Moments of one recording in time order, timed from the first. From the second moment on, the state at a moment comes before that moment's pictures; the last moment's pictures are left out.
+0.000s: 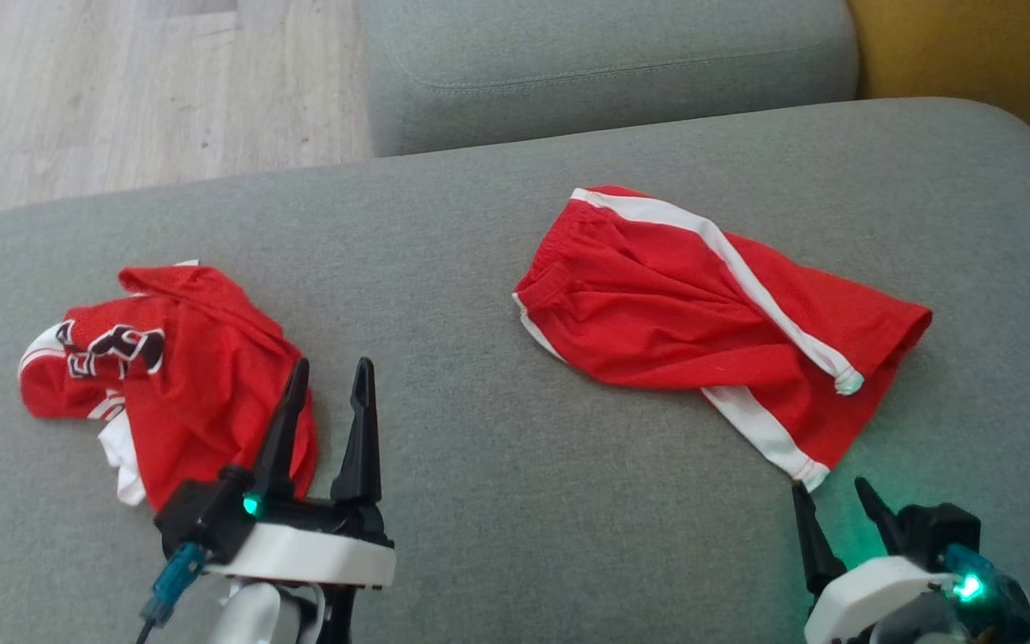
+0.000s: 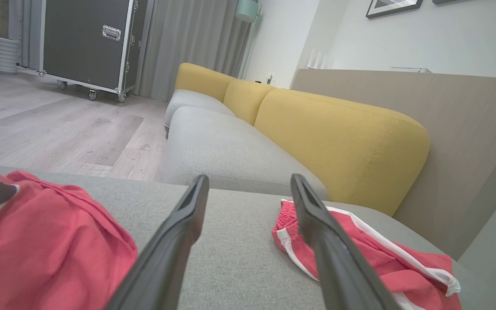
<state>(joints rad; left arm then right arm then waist) -0.09 0.05 -0.26 0.22 -0.40 -0.11 -0.25 -0.01 -0.05 -0.01 0.52 0.06 0.13 -0.13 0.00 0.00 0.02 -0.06</state>
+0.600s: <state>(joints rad) -0.10 0.05 -0.26 0.22 -0.39 -0.11 -0.25 -0.10 -0.05 0.06 0.68 0.26 0.13 -0.12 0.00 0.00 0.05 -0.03</state>
